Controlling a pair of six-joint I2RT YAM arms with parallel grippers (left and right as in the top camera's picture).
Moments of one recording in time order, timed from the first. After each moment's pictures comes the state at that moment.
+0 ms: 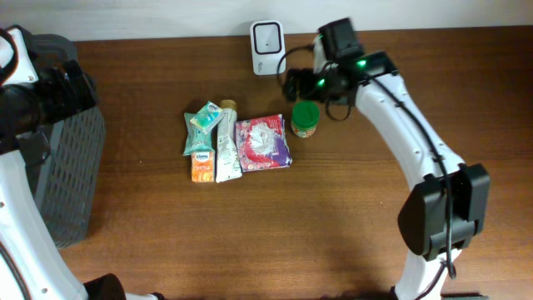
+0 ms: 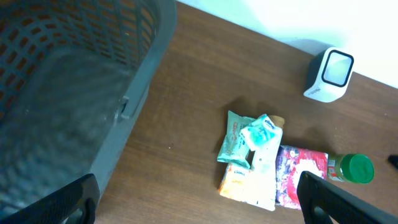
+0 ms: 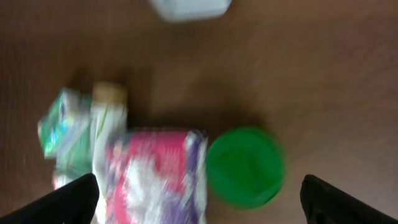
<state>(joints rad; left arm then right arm) 0.31 1.61 2.21 -1.48 0.15 -0.11 0.28 1.99 1.82 -0.85 -0.21 0.35</state>
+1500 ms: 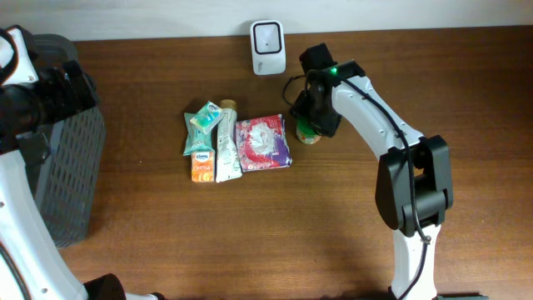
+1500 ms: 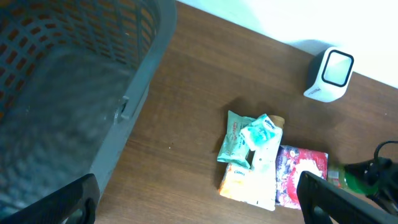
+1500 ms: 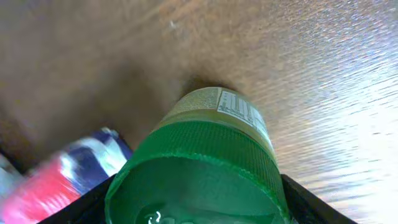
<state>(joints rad) 0.31 1.61 2.21 -1.48 0.15 -0.11 0.32 2.19 1.83 -1.02 -0.06 0.77</state>
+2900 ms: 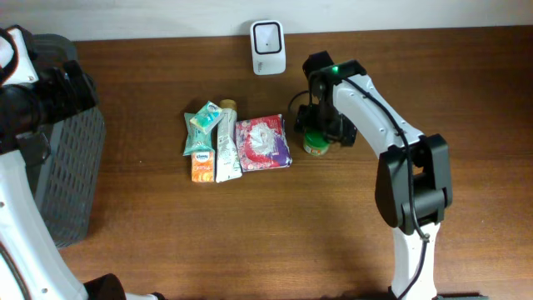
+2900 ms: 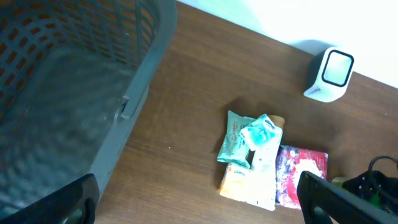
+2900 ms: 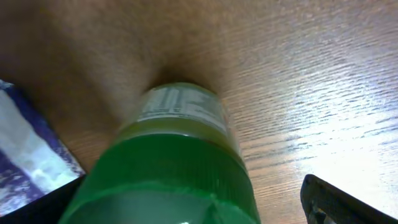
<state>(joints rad) 0.31 1.61 2.21 -1.48 0.15 -0.11 0.31 2.20 1.84 -1.19 -0.01 0.64</state>
